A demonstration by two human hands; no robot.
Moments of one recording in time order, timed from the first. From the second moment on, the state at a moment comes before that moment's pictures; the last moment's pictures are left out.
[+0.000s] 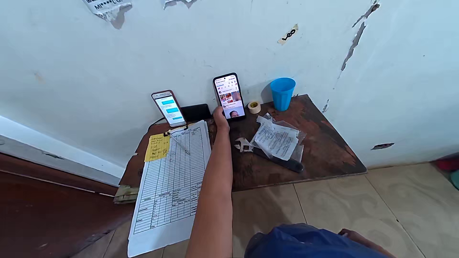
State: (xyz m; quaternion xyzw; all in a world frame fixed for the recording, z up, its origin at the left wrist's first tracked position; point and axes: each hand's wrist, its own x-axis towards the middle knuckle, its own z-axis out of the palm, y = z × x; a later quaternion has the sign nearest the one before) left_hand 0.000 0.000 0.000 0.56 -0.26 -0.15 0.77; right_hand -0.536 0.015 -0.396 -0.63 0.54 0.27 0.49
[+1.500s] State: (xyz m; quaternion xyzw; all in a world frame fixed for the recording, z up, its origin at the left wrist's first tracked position) left_hand -0.002 0.002 0.005 0.58 -0.28 -0.14 0.75; right_hand -0.528 0.016 -0.335 -0.61 0.56 0.27 0.50
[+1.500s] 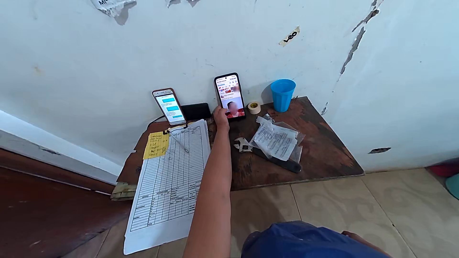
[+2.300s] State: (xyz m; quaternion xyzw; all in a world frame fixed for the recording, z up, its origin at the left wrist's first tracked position) left_hand 0.000 -0.001 0.002 0.54 -0.24 -0.17 0.79; right_hand -0.531 0.014 -0.348 -0.61 0.56 0.27 0.50
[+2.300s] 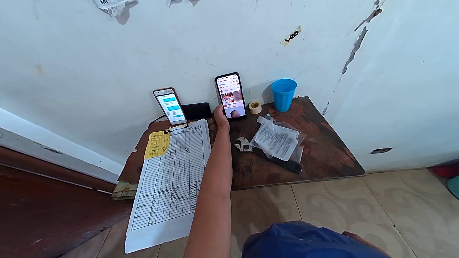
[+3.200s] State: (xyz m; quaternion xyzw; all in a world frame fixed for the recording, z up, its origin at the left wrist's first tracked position) left_hand 0.004 -0.004 0.008 0.57 -0.23 -0.14 0.78; right_hand -0.525 0.014 -0.337 -0.59 0.56 0.26 0.52
